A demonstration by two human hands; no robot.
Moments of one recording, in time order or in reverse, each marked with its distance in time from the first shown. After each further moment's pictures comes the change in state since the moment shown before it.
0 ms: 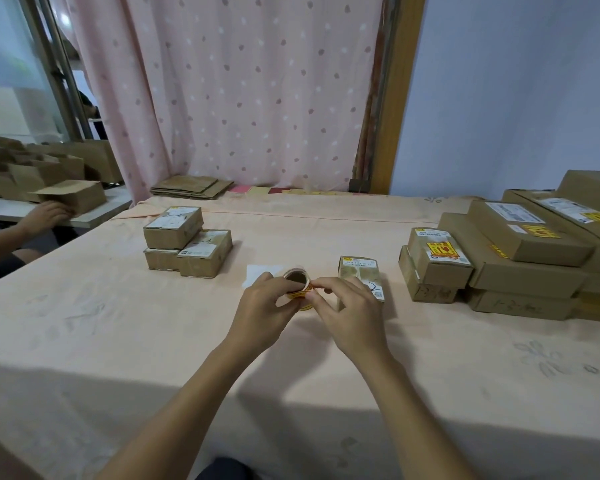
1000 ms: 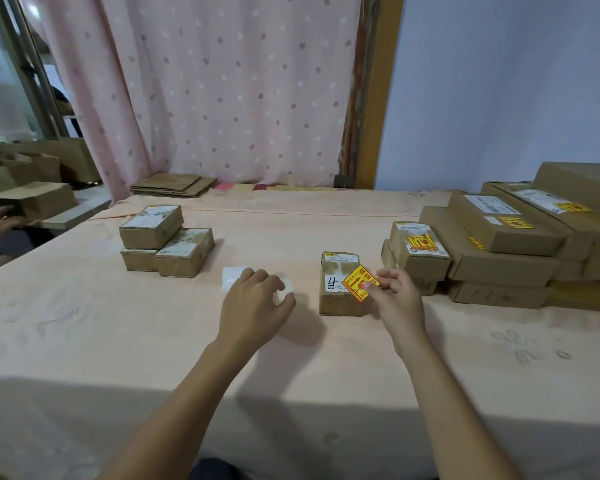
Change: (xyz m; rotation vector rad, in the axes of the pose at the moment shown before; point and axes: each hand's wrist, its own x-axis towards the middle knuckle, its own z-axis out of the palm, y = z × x) left_hand 0.008 0.005 0.022 0.455 -0.093 -0.131; right_hand 0.008 0.083 -0.059 0.459 0.058 0.736
